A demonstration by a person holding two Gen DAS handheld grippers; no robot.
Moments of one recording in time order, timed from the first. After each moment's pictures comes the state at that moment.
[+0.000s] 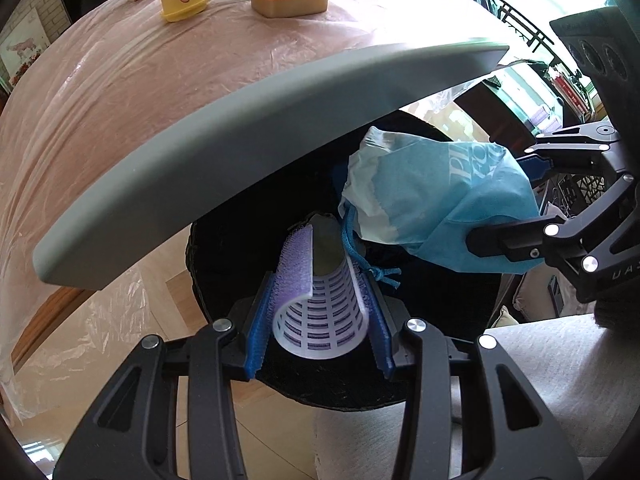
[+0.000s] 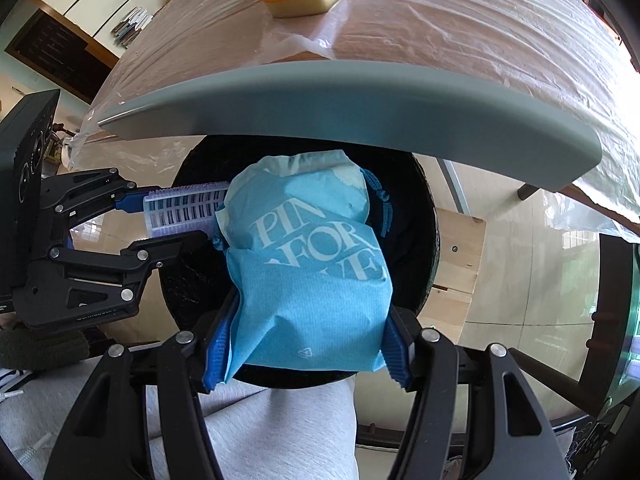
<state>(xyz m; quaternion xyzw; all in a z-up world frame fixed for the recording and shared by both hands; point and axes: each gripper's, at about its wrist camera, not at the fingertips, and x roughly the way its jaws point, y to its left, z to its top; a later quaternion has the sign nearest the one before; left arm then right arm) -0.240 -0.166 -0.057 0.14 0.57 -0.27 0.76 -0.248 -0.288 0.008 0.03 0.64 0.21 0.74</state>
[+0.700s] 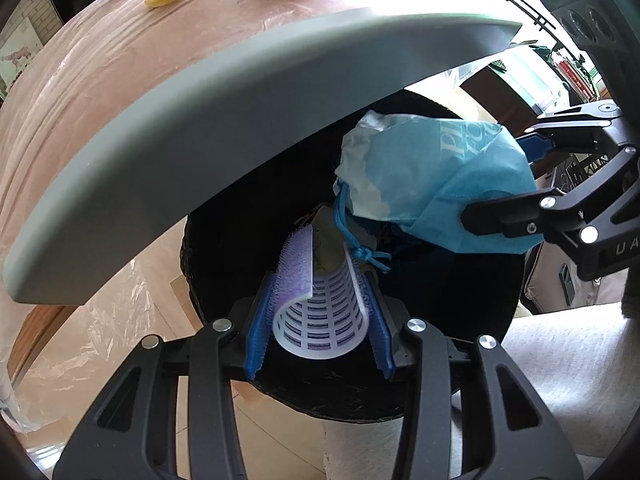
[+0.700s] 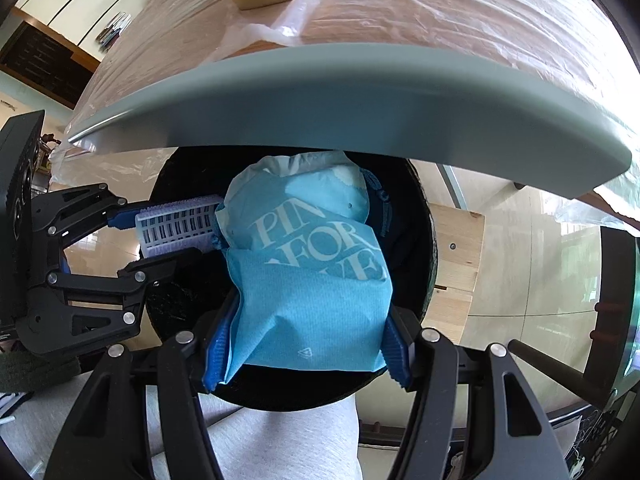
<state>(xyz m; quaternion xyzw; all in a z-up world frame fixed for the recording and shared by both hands) -0.236 -0.171 -0.071 0.17 0.58 -0.26 0.75 -0.241 -0.291 -0.004 0.04 0.65 0.19 0.73</state>
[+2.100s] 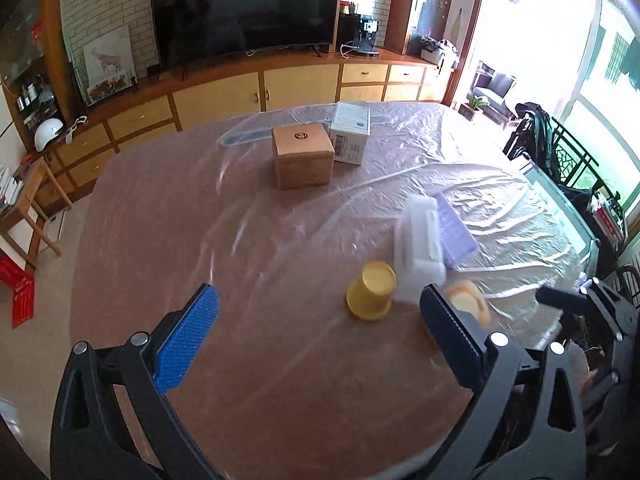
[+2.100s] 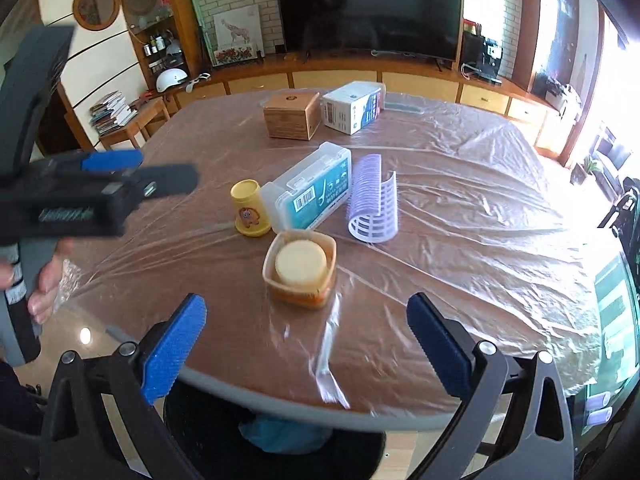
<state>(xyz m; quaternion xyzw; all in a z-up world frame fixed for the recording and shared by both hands) -0.081 -0.114 0.068 0.05 0.44 -0.17 0.88 -0.185 -0.239 0.102 0.00 0.46 0.12 0.88</state>
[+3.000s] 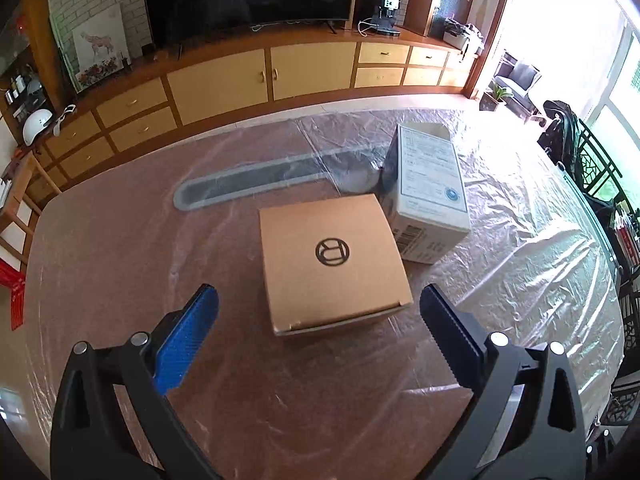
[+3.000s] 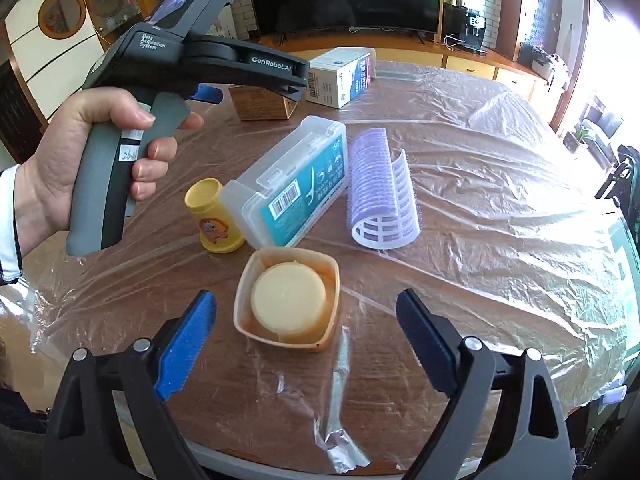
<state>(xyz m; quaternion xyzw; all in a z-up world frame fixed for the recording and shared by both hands) 0.072 -0.137 0.023 0.05 0.48 -0.15 0.87 -0.141 -0.224 0.062 0.02 0.49 0.08 0.87</state>
